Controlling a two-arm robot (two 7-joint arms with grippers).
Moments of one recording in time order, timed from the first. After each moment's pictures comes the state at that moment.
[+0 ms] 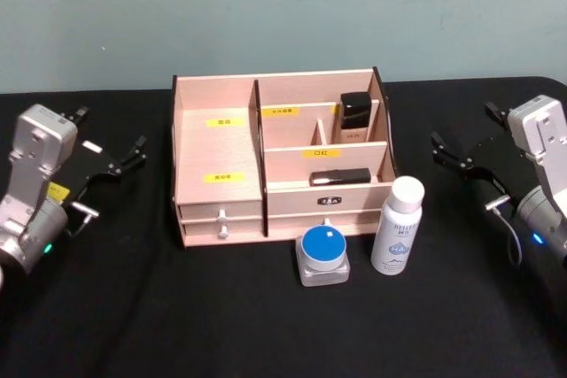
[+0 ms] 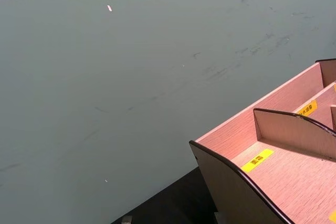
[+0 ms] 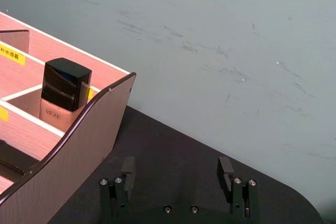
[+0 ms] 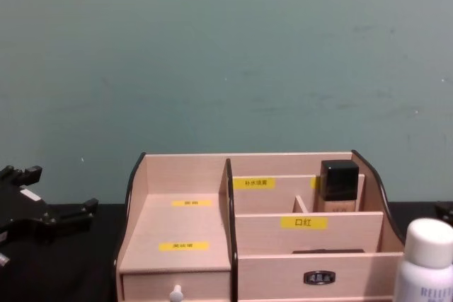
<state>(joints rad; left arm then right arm) -0.20 0.60 0.45 -1.41 -0.25 -0.12 0.03 0.20 0.60 -0.45 -1.41 0.25 -0.12 -0.03</state>
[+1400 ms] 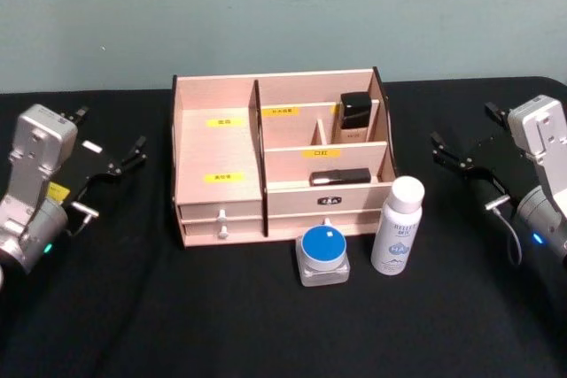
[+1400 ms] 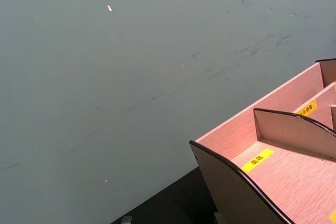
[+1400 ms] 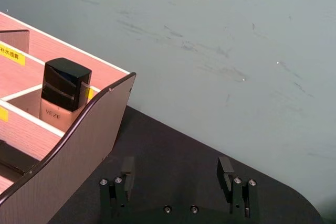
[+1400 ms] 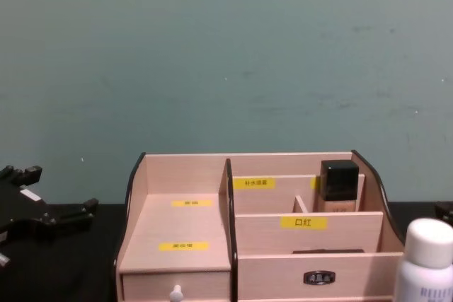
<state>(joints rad) -0.20 0.60 0.45 -1.41 -0.25 -0.12 0.03 0.20 0.60 -0.45 -1.41 0.25 -0.12 -0.03</state>
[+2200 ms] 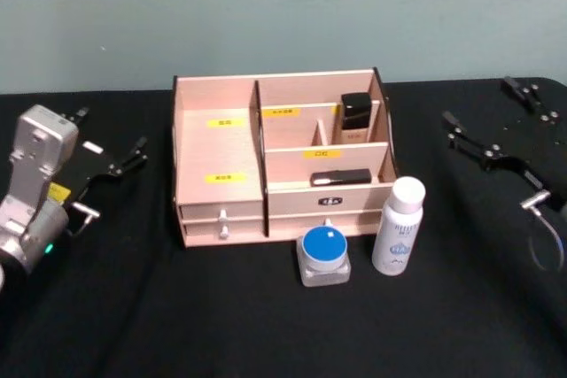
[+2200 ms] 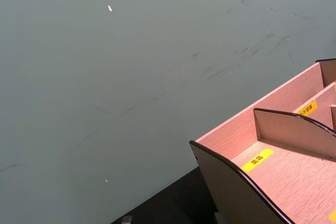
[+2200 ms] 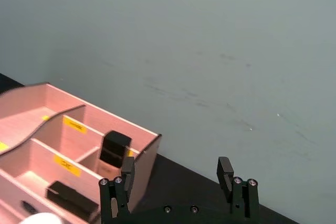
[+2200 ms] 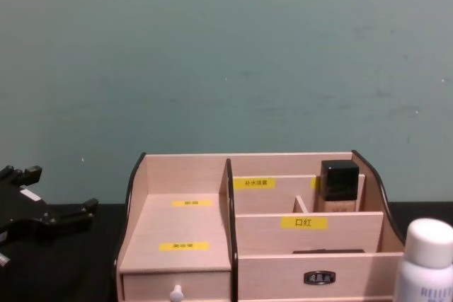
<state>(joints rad) -0.20 0.60 0.45 -1.41 -0.25 -0.12 0.03 -0.04 0.71 -0.26 -1.78 0.39 -0.12 0.08</state>
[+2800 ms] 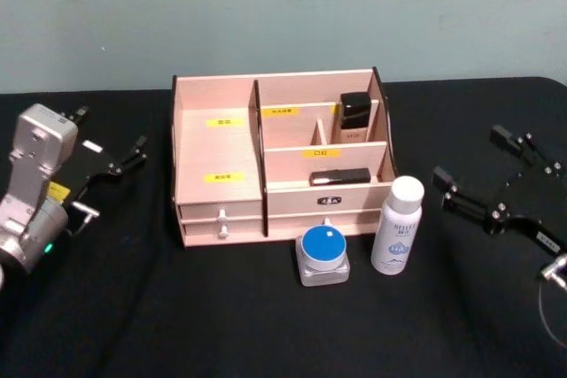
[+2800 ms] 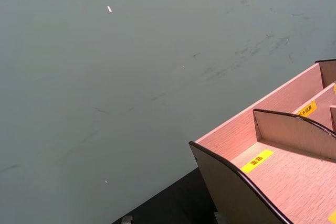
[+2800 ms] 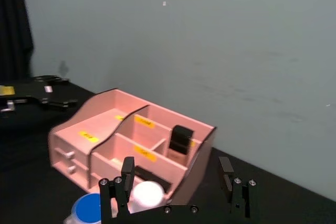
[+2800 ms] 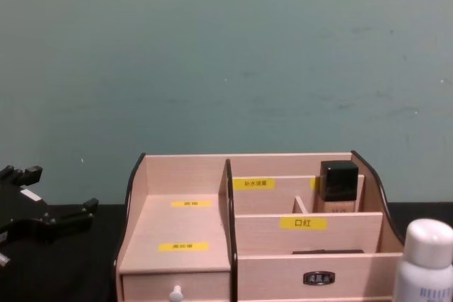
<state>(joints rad) -0.20 0.60 0.45 -1.41 -0.25 -0.12 0.03 -0.33 0.79 -0.13 -2.04 0.50 -0.08 0.15</state>
